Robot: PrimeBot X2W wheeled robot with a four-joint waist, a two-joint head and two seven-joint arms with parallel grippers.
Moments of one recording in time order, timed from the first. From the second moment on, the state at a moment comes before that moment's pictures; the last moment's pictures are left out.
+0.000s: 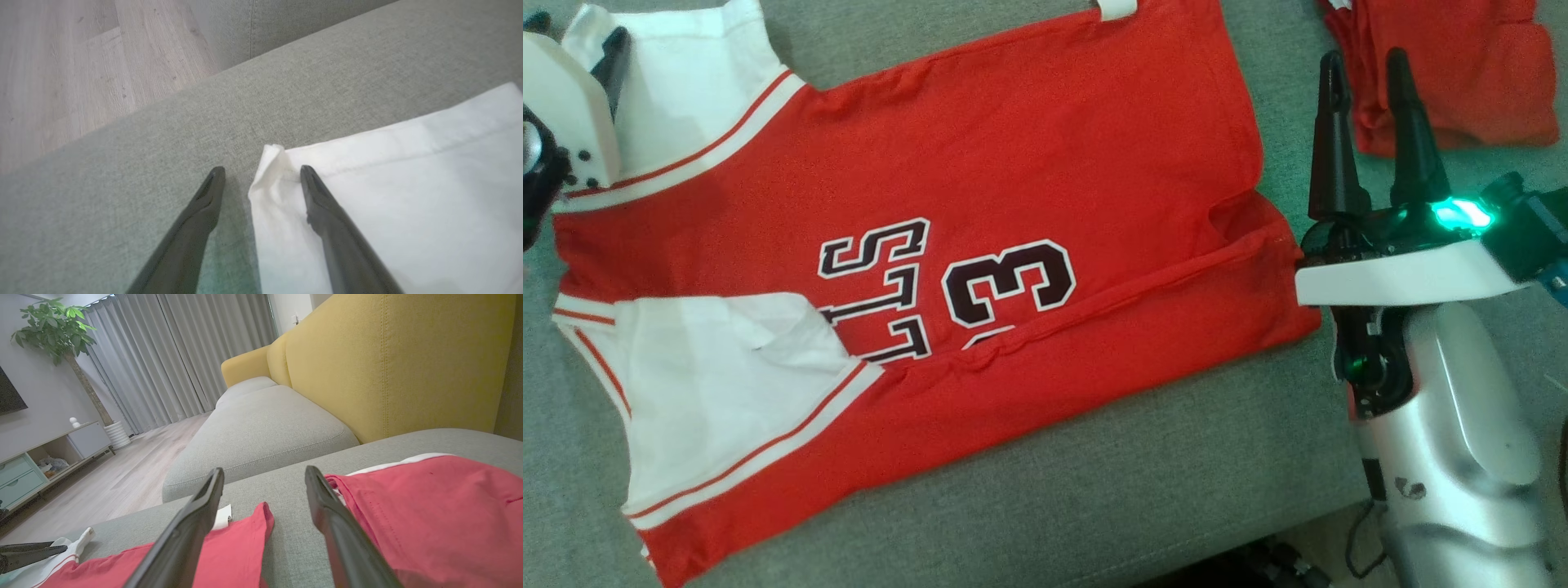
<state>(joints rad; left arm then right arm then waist) -1.11 0.56 -0.70 0.86 -0.67 -0.13 0.38 -0.44 -0.05 0.15 0.19 0.42 0.13 -0.26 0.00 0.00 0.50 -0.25</state>
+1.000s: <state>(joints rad) -0.94 0.51 -0.84 0.50 -0.72 -0.08 -0.01 -0.63 -0.25 0.11 0.42 0.27 0.13 0.07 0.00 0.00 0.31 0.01</state>
